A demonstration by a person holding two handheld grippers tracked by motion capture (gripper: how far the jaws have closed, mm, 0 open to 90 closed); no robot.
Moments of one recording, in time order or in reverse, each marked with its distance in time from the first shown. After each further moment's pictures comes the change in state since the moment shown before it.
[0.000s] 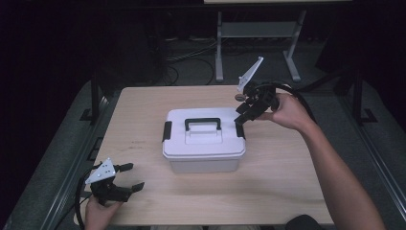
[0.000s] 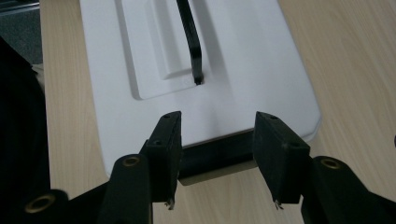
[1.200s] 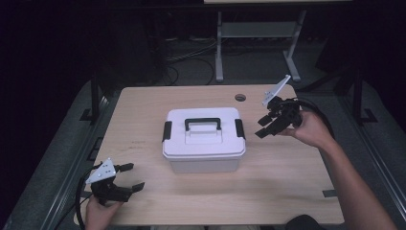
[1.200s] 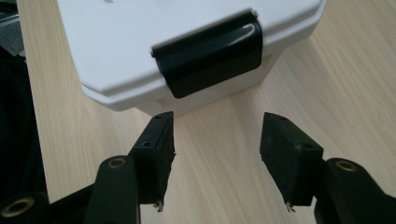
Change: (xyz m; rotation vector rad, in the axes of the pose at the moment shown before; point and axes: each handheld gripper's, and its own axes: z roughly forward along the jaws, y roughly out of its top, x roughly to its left) left arm 0.000 0.000 0.001 -0.002 -0.004 0.000; right arm 0.001 -0.080 0.002 -0.010 -0.023 0.130
